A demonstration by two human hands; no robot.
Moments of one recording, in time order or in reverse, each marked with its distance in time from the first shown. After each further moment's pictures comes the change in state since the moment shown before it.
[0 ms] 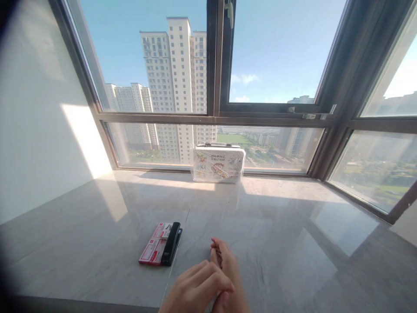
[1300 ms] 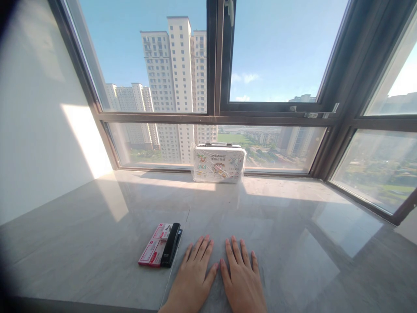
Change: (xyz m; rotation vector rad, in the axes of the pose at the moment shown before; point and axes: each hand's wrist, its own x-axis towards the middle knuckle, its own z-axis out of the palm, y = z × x) left_hand 0.011 -0.067 0.056 0.252 -0.122 -0.253; right_hand -0.016 0.003 -0.038 -1.078 -0.119 0.022
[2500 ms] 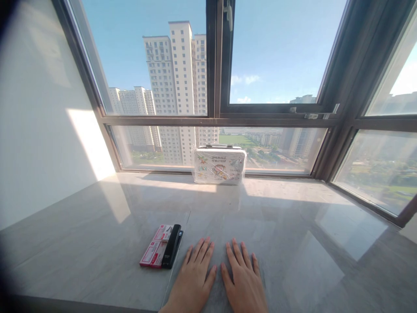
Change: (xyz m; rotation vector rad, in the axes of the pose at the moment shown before) left_hand -0.001 0.002 -0.005 -0.008 -0.040 -0.008; right_hand -0.003 0.005 -0.006 0.091 -0.030 0.004
